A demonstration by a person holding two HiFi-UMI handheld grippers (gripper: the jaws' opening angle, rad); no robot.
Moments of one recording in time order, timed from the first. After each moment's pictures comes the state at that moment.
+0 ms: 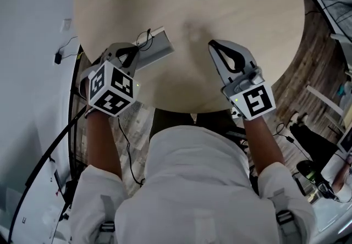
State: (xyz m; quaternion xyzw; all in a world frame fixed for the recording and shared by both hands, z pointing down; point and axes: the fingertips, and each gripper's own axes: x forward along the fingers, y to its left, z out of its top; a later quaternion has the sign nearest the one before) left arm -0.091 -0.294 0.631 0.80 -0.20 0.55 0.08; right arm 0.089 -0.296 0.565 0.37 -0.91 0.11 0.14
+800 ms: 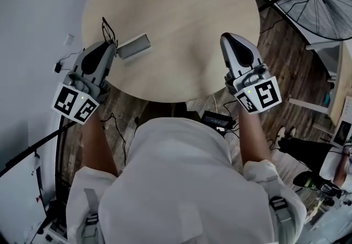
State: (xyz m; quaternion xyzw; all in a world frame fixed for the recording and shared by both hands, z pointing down) left arm -0.056 -0.213 0.357 0.92 -0.38 0.03 0.07; right arm 0.211 -0.203 0.367 0.44 -0.90 -0.01 0.00
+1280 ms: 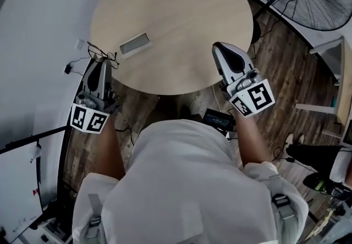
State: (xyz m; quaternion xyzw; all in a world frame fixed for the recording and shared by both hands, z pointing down) left arm -0.055 -0.087 0.327 0.88 -0.46 -0.13 0.04; right arm 0.237 -0.095 0.350 0.41 -0.91 0.00 -0.05
